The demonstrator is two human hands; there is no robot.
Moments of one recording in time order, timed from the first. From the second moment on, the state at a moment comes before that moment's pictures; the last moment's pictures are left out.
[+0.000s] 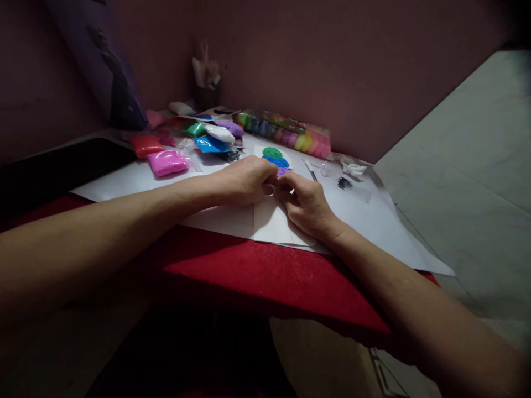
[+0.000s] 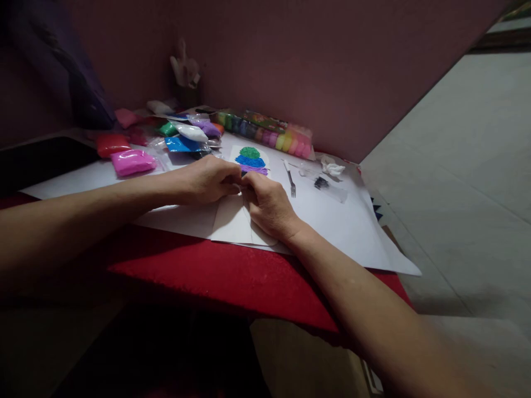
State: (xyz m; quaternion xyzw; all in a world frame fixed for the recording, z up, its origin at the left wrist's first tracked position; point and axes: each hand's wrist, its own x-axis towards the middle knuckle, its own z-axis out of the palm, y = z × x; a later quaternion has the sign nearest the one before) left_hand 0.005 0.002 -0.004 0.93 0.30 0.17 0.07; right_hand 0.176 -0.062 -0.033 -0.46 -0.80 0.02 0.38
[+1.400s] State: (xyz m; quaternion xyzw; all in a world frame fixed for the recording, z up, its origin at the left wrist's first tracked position) left_hand 0.006 -0.002 0.001 0.93 0.32 0.16 0.06; right_hand 0.176 -0.062 -0.033 -0.46 -0.81 0.01 0.37
